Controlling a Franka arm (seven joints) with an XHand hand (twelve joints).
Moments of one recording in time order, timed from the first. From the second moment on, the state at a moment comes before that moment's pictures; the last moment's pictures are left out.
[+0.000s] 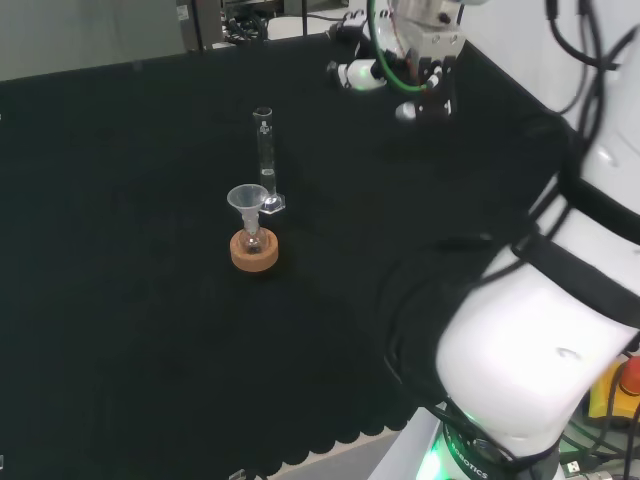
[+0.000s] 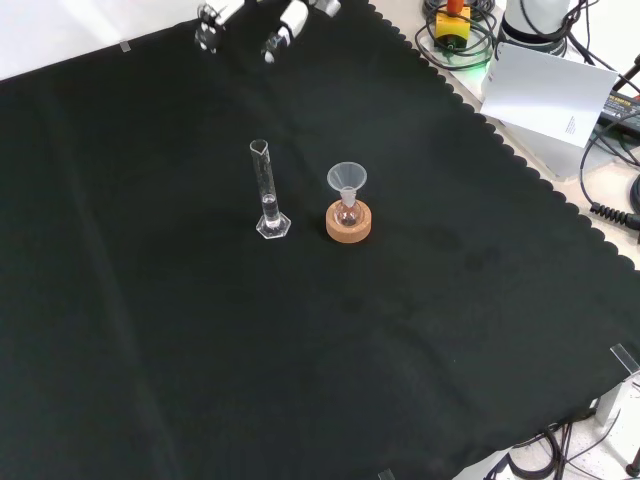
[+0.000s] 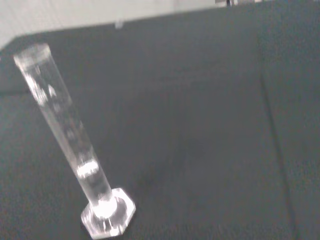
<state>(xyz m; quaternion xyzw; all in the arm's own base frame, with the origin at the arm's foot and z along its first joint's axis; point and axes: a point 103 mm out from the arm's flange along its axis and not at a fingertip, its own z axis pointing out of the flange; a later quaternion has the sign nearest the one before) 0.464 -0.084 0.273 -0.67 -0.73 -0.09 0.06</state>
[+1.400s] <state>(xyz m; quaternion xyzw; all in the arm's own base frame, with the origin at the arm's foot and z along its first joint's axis) 0.474 -0.018 0.139 -0.59 -0.74 -0.20 0.26</state>
